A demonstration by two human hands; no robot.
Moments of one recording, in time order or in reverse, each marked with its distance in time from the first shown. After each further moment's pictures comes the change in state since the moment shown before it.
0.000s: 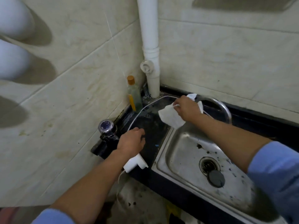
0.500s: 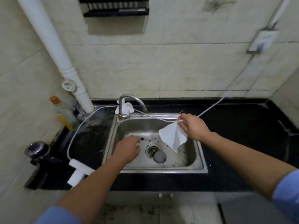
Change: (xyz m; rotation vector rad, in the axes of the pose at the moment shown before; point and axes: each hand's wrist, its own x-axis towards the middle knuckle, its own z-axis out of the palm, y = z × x) left_hand -0.053 0.199 0.045 -0.014 -0.056 0.419; right_hand -0.331 0.111 -0.122 -0.061 0.203 0.345
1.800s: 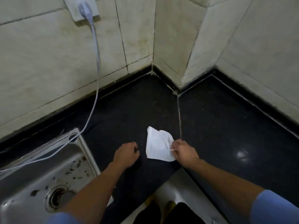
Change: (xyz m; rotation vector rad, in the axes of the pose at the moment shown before) left_hand 0.175 0.410 0.210 -0.031 -0.494 0.383; right_hand -0.249 0.376 -0.002 0.143 -0.185 0.818
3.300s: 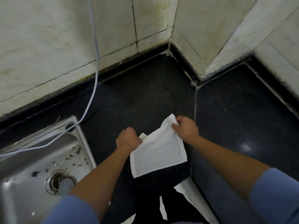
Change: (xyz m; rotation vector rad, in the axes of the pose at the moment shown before) left_hand 0.087 -0.005 -0.001 -0.145 -0.129 -0.514; right_hand 0.135 -0.016 -0.029 0.166 0.033 0.210
